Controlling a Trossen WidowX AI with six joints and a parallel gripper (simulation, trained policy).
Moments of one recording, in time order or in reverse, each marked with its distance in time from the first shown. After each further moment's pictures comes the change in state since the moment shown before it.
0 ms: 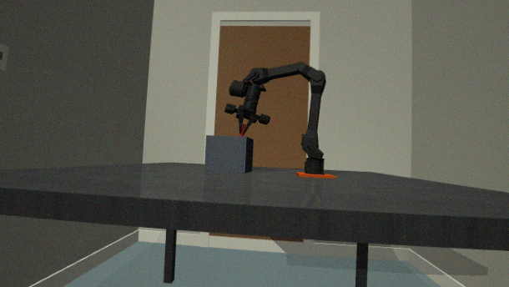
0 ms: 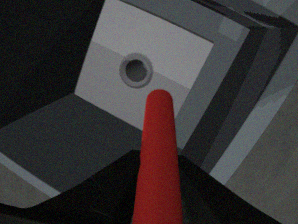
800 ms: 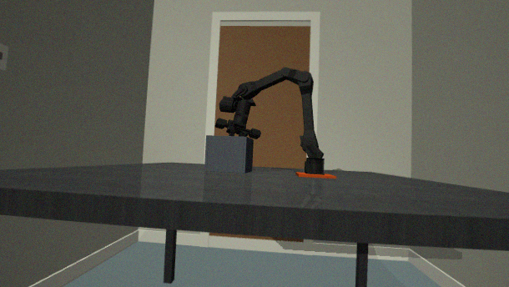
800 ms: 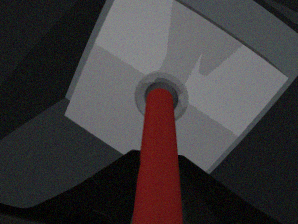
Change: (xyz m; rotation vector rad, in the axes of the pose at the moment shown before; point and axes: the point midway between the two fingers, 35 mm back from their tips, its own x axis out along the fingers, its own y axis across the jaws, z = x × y) arm 0.067 0.018 0.011 -0.098 0.099 -0.020
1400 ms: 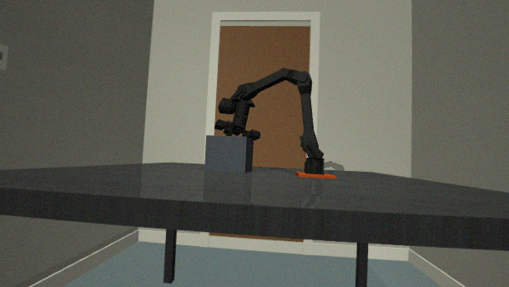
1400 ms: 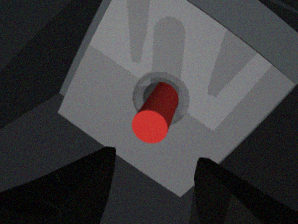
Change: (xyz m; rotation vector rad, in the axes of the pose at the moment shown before) arm 0.011 -0.002 0.000 -0.039 0.023 -0.031
